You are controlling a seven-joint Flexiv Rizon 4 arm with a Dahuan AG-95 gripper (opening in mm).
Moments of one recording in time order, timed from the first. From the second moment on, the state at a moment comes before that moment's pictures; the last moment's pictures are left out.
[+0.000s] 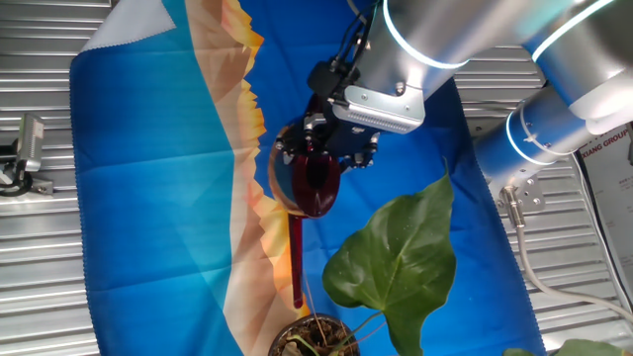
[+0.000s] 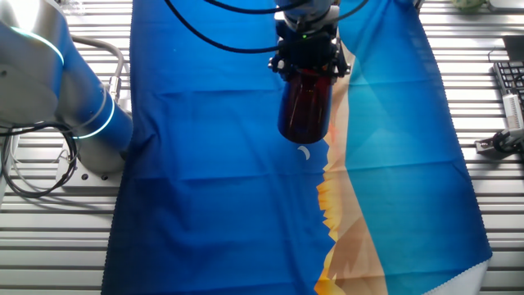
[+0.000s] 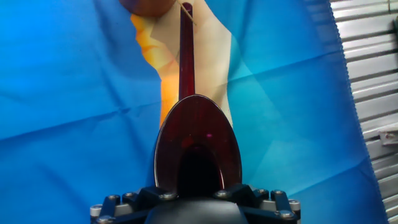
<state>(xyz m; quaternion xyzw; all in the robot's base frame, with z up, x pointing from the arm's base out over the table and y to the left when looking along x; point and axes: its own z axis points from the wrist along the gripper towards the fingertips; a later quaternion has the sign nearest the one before) 0.451 0.051 0.185 -0.64 0.77 -0.04 0.07</state>
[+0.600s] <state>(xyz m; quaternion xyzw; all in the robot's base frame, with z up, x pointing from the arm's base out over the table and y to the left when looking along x) 0.449 0.048 0.176 -0.64 0.76 -0.04 0.07</state>
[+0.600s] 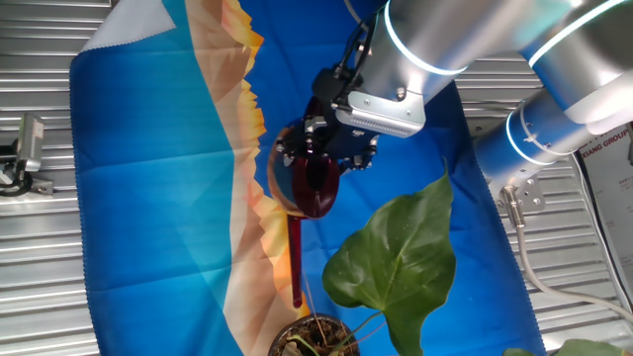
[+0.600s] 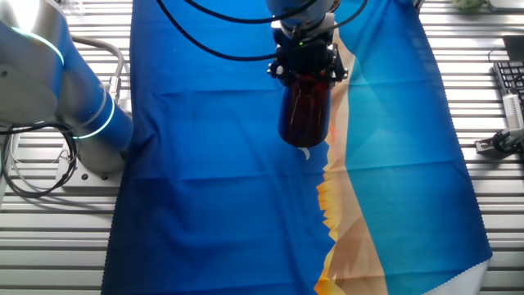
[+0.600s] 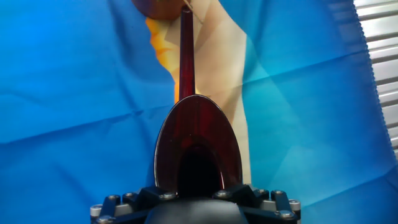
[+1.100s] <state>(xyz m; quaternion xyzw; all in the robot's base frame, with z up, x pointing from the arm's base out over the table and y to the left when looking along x) 0.448 0.047 0.167 -0.64 0.76 -0.04 0.07</state>
